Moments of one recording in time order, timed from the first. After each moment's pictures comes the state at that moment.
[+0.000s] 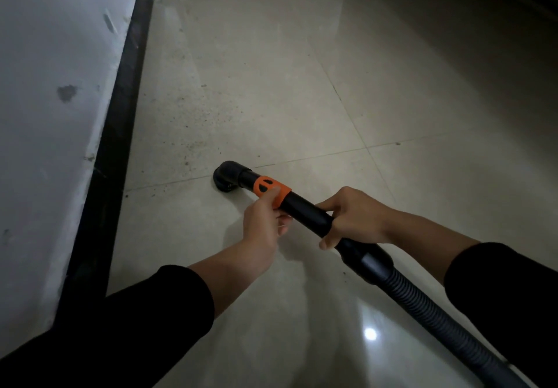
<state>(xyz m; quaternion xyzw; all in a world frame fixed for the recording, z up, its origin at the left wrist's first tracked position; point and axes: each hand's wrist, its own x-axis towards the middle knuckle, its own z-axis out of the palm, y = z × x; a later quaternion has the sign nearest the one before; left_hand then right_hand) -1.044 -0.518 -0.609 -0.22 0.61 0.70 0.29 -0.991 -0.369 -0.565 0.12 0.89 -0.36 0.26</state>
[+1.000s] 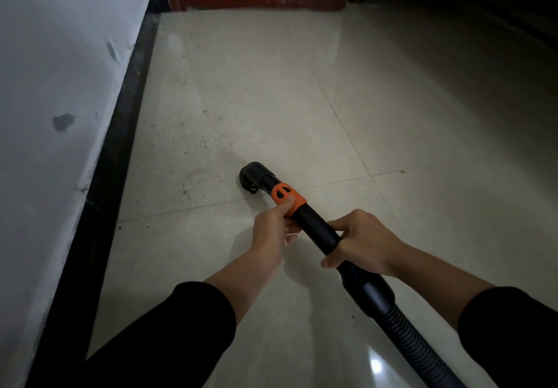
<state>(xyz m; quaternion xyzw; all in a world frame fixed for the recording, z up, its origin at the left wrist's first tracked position) -1.088 -0.493 -0.612 -0.17 0.62 0.69 0.32 -1.011 -0.360 -0.580 0.19 0.89 -0.36 0.19</state>
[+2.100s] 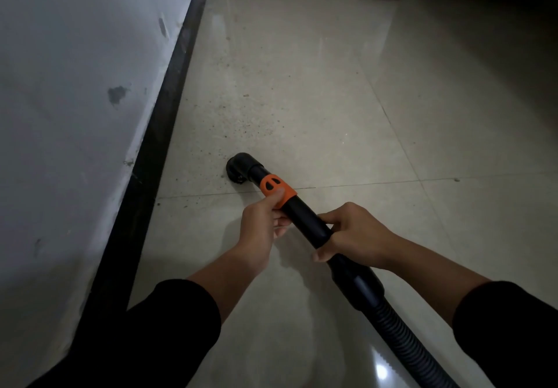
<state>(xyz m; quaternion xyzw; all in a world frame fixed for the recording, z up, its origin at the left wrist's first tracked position) -1.116 -0.562 -0.615 -0.21 0.62 0.72 0.25 -1.063 -0.413 -0.590 0.10 0.88 -0.40 0.23</state>
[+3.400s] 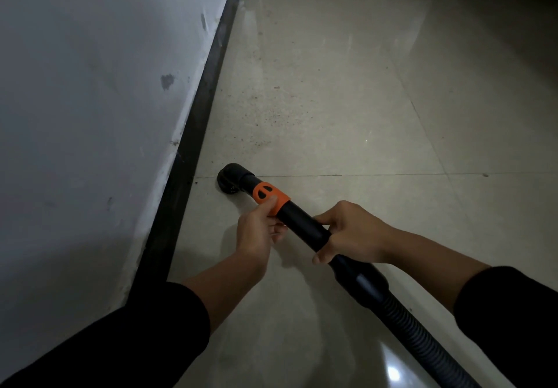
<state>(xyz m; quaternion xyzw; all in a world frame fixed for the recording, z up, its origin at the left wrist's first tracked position) -1.072 -0.620 -0.610 -0.26 0.63 0.70 0.19 -1.049 -0.458 -0.585 0.00 0.89 -0.37 0.27</state>
